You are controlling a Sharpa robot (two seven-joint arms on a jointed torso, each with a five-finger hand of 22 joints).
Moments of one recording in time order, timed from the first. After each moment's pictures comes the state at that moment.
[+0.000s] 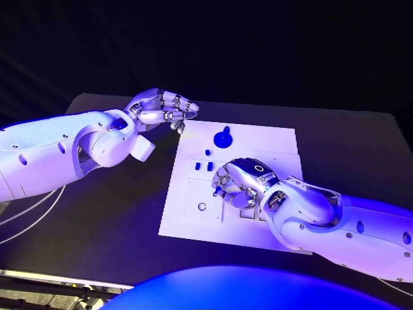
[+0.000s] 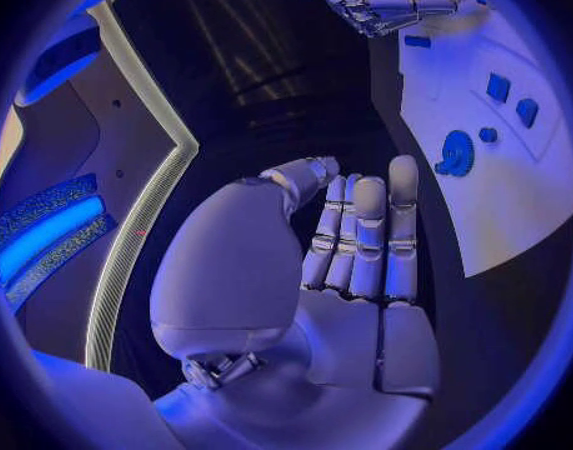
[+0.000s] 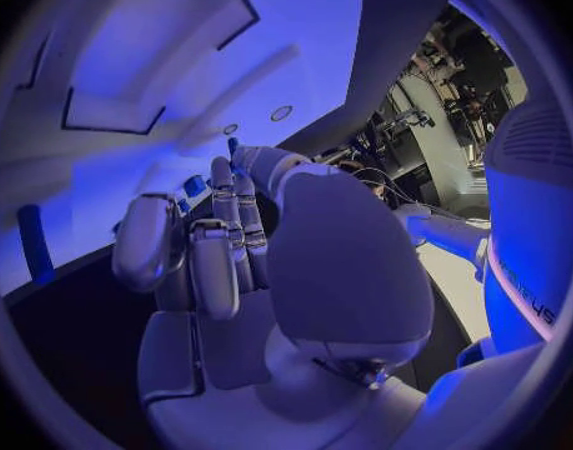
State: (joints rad) left arm 1.21 -0.92 -0.02 1.49 -0.29 -0.05 0.28; left_hand 1.40 -0.19 0.55 0.01 0.32 0.93 0.19 0.25 0.34 0.85 0.13 0.58 0.22 1.10 0.05 1.27 0.56 0.17 0.93 0.14 1.01 0.70; right arm 1.01 -0.71 -0.11 1.76 -1.70 -0.46 -0.30; right_hand 1.45 -0.24 0.59 0.12 0.30 1.10 0.12 0.27 0.35 1.30 0.07 0.06 0.07 1.47 -0.02 1.44 1.31 0.10 1.39 0.07 1.24 1.20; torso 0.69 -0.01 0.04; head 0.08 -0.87
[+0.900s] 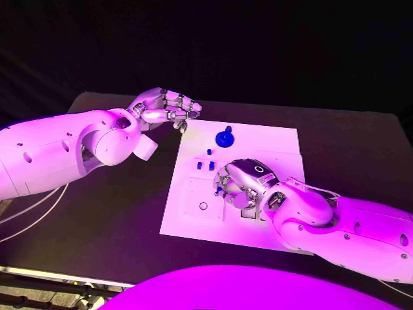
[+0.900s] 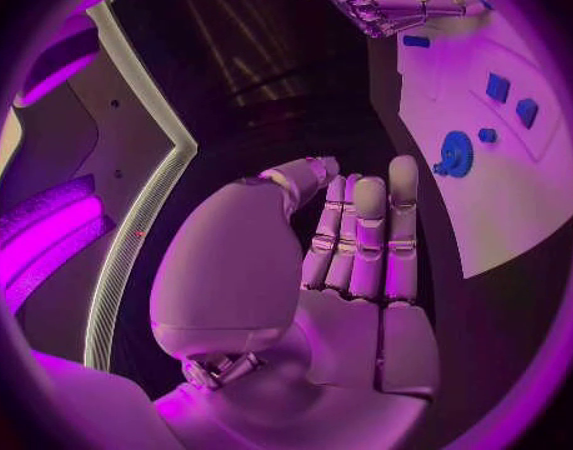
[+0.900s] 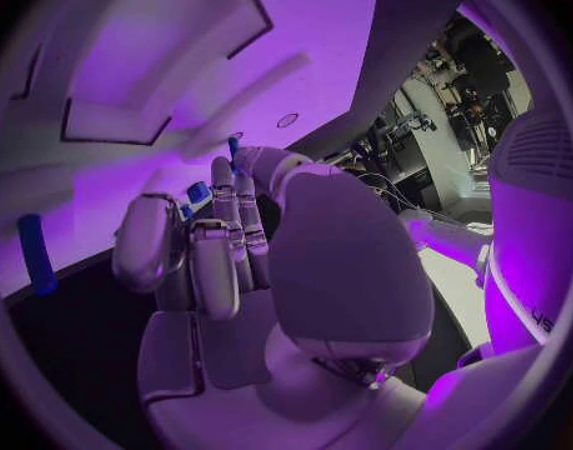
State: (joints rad) left arm 1.21 -0.92 -0.02 1.49 -0.29 -0.06 0.28; left_hand 1.40 -0.19 0.55 0.01 0.32 0.93 0.19 0.25 0.34 0.85 0.13 0.58 0.22 1.10 0.05 1.27 0.56 0.17 0.93 0.14 1.02 0.70; right arm 1.00 -0.69 -0.11 1.73 -1.72 -0.45 -0.31; right_hand 1.44 -0.25 0.59 0.12 0.30 1.10 0.12 0.27 0.35 1.30 0.07 0.06 0.07 1.47 -0.02 1.44 1.31 0.10 1.39 0.07 1.24 1.21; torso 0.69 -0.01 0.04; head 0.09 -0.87
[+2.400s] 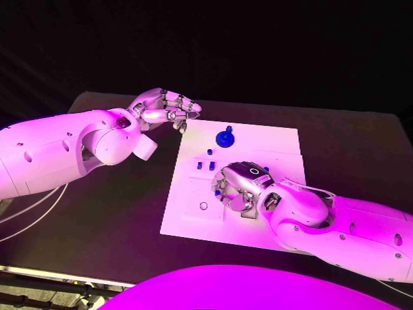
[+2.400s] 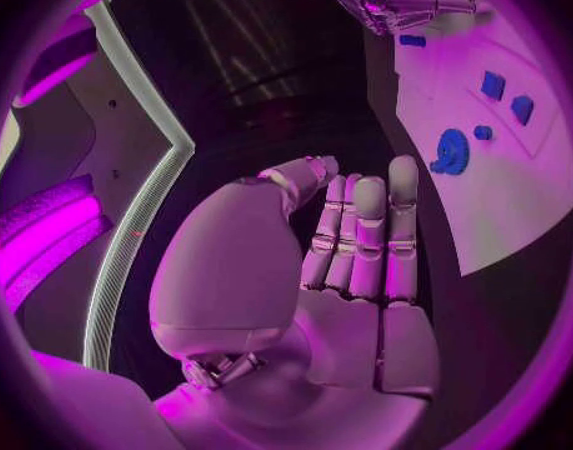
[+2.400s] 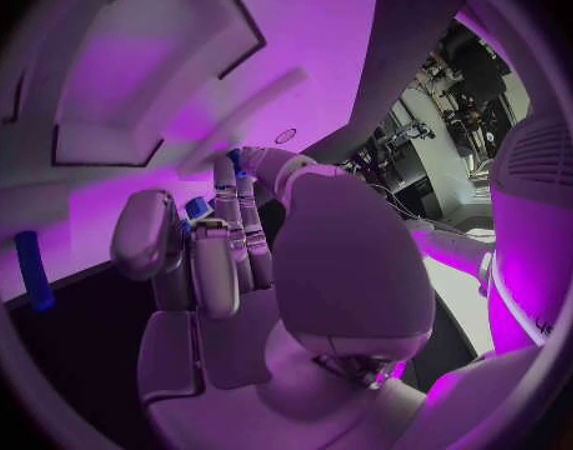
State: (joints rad) left arm 1.21 -0.92 -0.02 1.48 -0.30 -0.06 0.27; left_hand 1.40 -0.19 0.55 0.01 0.32 0.93 0.19 0.25 0.34 0.85 0.13 0.59 0.22 1.10 0.05 1.27 0.56 0.17 0.93 0.14 1.02 0.70; right arm 1.01 -0.67 -0.12 1.72 -1.73 -0.39 -0.33; right_hand 1.39 -0.27 0.59 0.13 0.26 1.06 0.14 0.24 0.35 1.25 0.07 0.07 0.07 1.47 -0.01 1.45 1.31 0.10 1.36 0.10 1.19 1.17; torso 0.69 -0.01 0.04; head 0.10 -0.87
